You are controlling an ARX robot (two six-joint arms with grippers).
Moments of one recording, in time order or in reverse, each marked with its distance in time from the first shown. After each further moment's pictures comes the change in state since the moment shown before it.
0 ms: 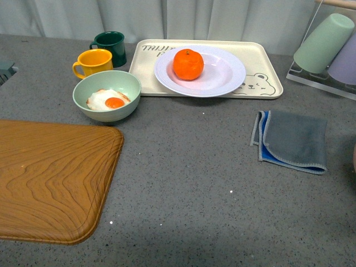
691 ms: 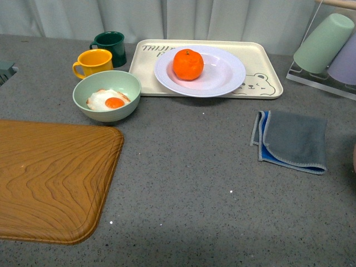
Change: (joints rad) left arm 0.000 0.000 0.000 0.000 0.000 0.000; right arm 0.000 -0.467 -0.029 -0.418 0.000 0.000
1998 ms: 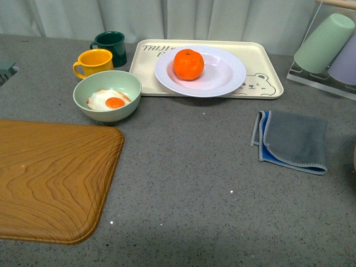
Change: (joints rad) left arm 0.000 0.000 0.000 0.000 0.000 0.000; right arm 0.000 -0.401 0.001 -0.404 -0.003 0.000
